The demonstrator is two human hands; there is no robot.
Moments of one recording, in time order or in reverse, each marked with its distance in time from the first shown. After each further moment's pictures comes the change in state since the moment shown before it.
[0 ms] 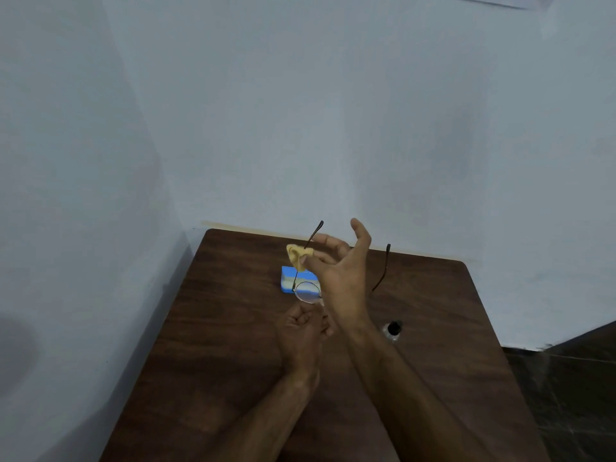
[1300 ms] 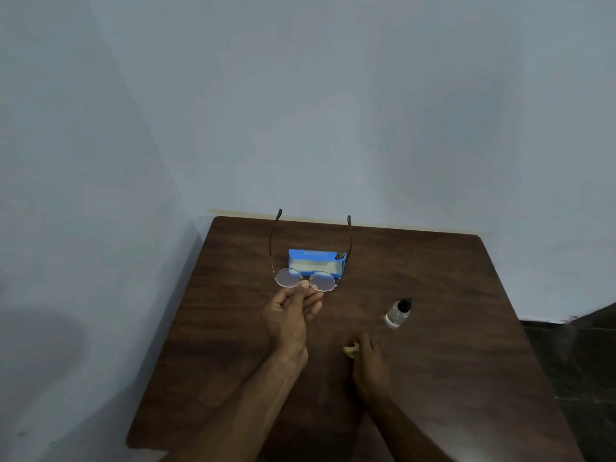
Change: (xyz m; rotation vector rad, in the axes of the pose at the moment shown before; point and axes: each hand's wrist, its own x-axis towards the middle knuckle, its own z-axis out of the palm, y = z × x) left_hand 0.023 -0.002 -0.021 -0.208 0.039 -0.163; right_hand -0.066 0.259 -0.126 -0.975 -0.177 0.272
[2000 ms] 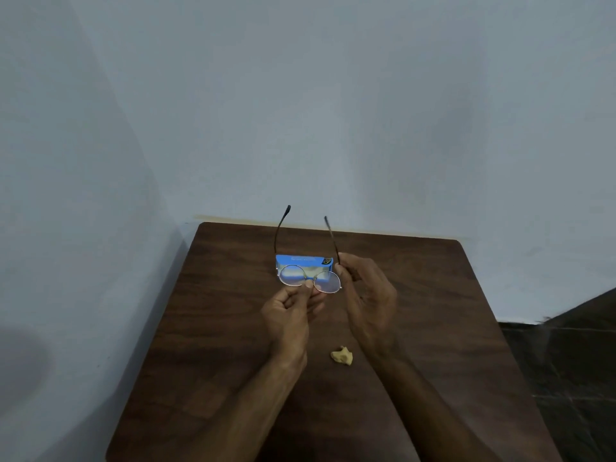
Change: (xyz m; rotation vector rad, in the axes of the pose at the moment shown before) left_hand -0.021 0.005 0.015 0.081 -0.090 0.115; right_hand -0.011 -0.141 -0.133 0.440 0.651 -0.673
